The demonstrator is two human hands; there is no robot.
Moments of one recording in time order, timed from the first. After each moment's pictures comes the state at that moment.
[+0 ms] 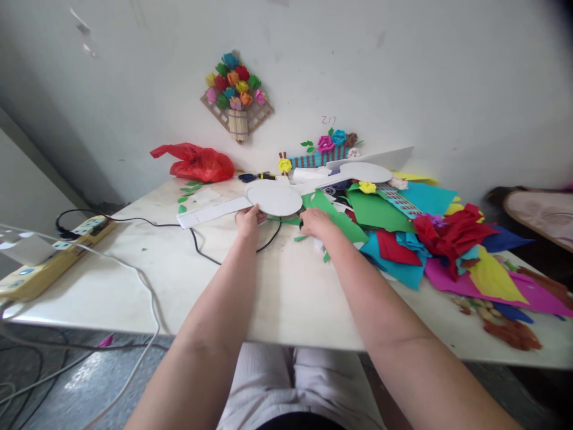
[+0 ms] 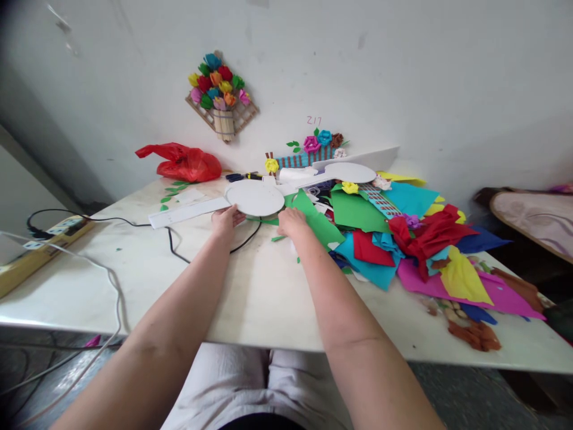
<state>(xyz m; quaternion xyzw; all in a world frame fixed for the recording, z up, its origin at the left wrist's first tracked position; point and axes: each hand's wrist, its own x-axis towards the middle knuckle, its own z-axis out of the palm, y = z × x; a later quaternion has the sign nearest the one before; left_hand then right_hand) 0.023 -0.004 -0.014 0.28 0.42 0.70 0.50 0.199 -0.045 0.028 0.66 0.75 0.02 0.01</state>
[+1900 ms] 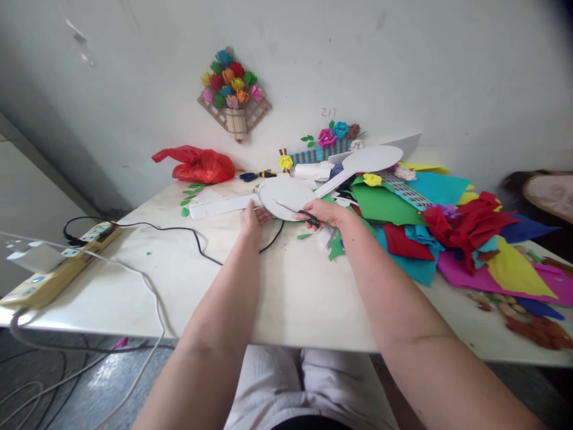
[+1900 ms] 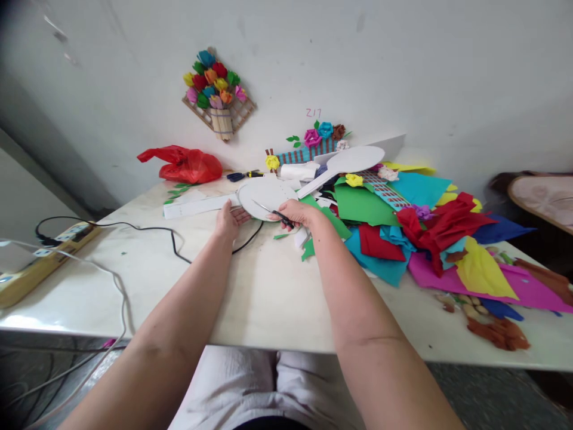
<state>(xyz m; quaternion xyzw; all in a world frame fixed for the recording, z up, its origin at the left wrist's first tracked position) 0.025 0.002 -0.010 0.23 0.43 0.66 0.58 0.222 -0.048 0.048 0.53 0.68 -0.47 -0.22</state>
